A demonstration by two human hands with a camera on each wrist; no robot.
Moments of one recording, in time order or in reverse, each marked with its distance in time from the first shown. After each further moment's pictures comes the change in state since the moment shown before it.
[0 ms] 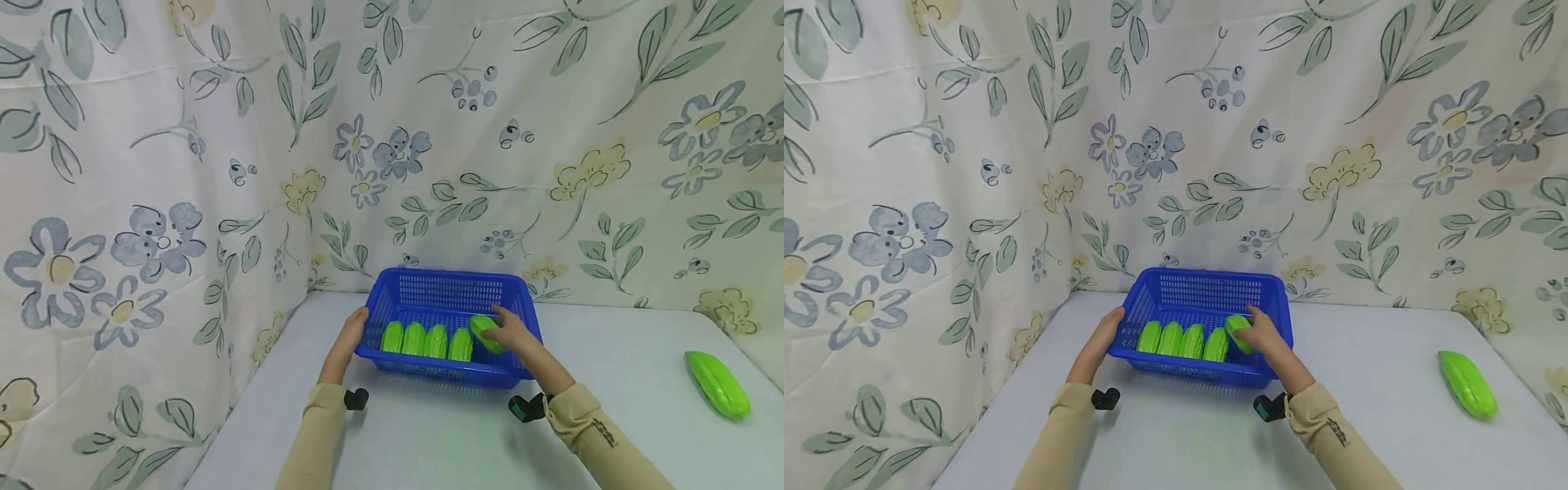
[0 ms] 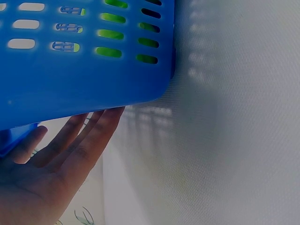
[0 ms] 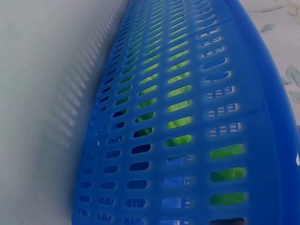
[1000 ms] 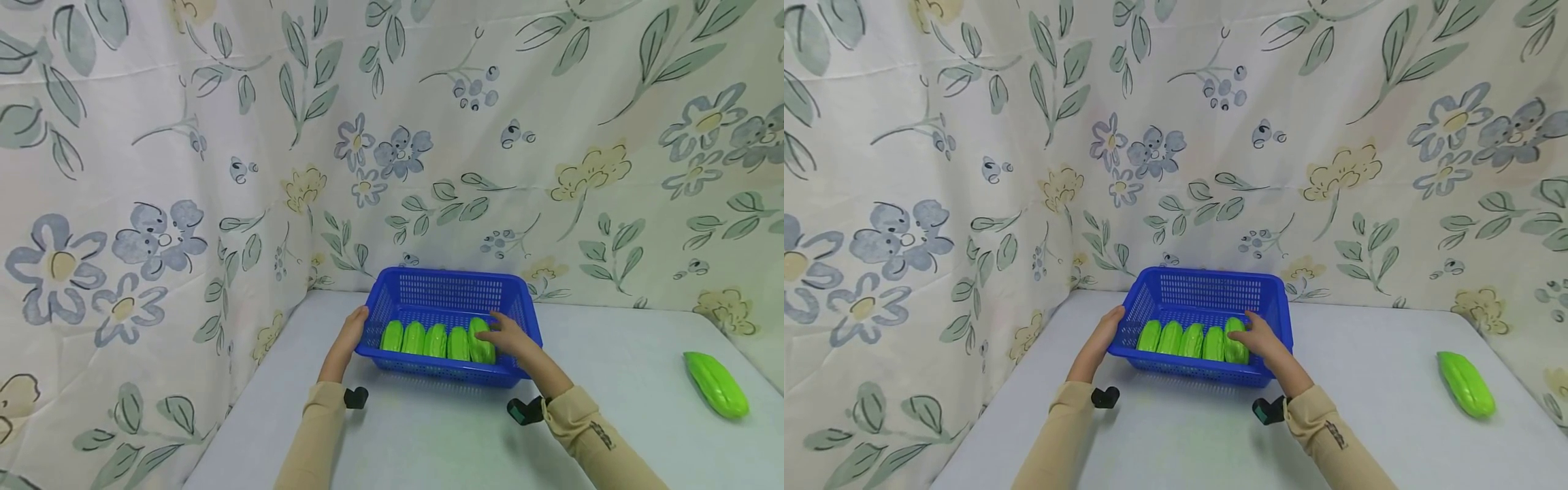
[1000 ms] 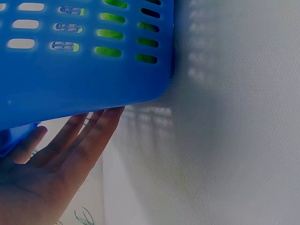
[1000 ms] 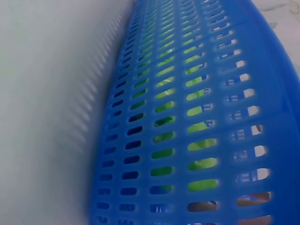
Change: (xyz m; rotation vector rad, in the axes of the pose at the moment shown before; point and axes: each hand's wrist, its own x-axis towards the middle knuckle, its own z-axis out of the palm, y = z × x) left_hand -0.001 0.000 0.000 0.004 -0.004 -0.007; right_hand -0.001 0.004 0.007 0.050 -0.054 0.056
